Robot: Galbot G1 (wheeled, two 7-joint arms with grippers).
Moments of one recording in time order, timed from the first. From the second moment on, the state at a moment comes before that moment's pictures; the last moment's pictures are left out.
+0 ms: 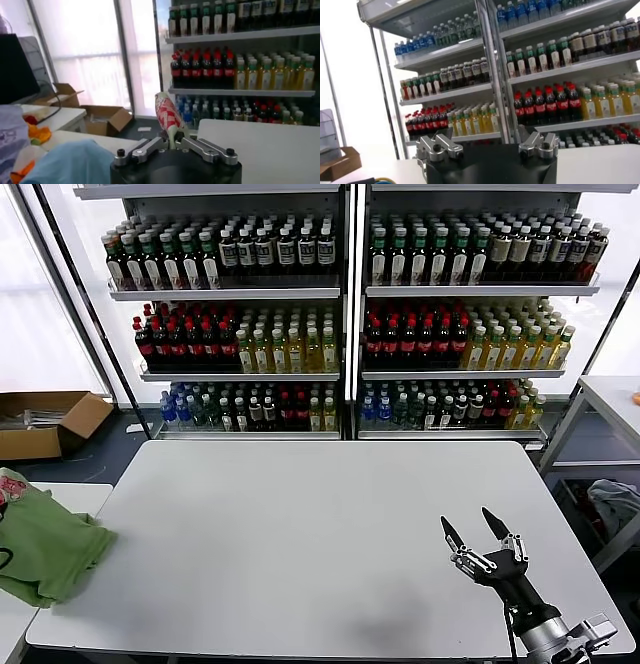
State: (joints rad) left arm 1.60 -0.85 -1.26 -1.94 -0.80 0.56 0.02; right arm -1.66 1.24 0.78 2.21 0.62 -0.09 -0.29
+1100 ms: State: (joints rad) left arm 1.41 -1.11 -0.34 -2.18 -0.79 0.58 -0.23; right arm -1.71 1.24 0.83 2.25 0.60 -0.12 -0.27
